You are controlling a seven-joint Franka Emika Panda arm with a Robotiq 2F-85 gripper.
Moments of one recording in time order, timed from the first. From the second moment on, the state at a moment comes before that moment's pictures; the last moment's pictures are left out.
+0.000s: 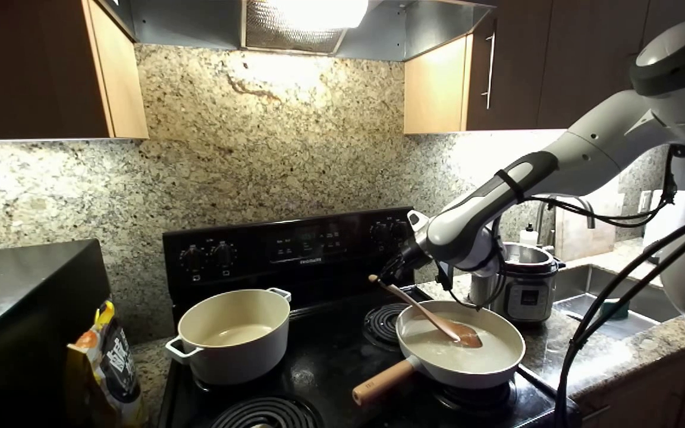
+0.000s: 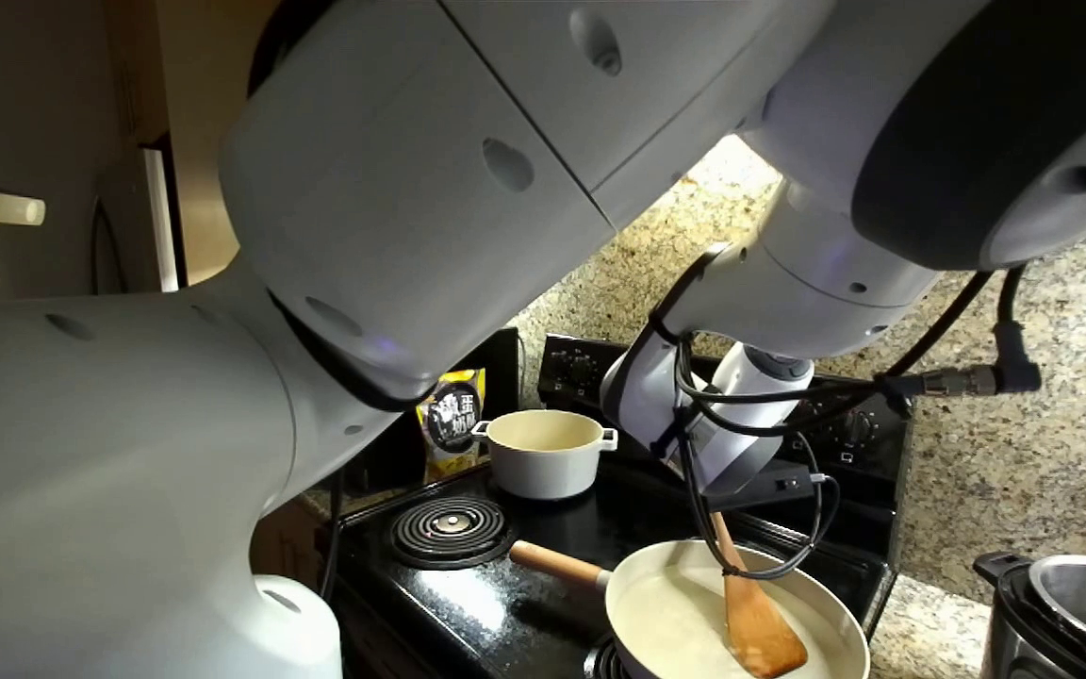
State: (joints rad) arm -1.11 0.90 0.94 -2.26 -0.41 3.29 -0.93
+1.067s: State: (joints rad) arm -1.03 0.93 0.94 -2.26 -0.41 3.10 -0.91
